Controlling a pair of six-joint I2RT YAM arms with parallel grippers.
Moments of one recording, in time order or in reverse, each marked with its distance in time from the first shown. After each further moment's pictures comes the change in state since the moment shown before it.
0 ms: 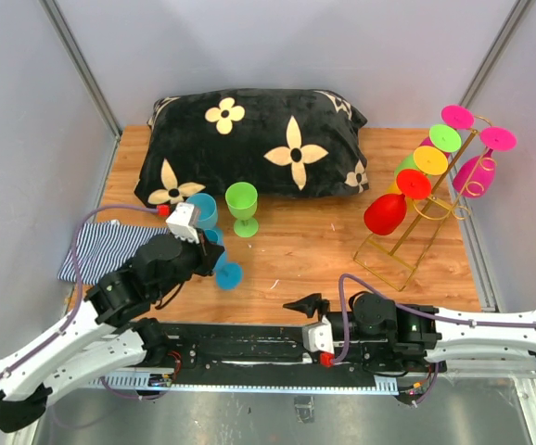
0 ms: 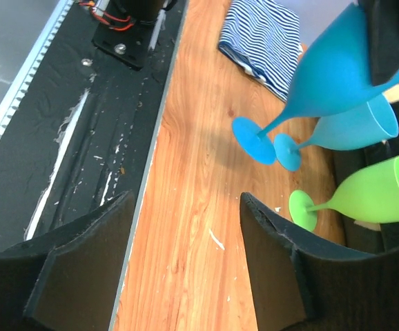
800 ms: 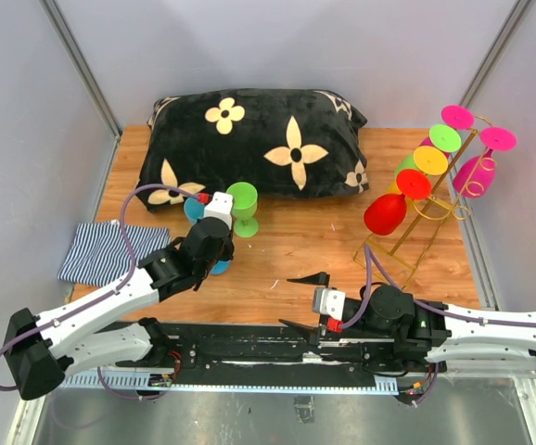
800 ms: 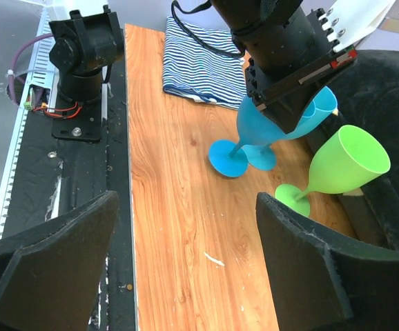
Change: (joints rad) left arm 0.013 0.387 0.008 0.174 -0.243 0.170; right arm 0.000 -0.018 0.104 0.079 0.191 0.304
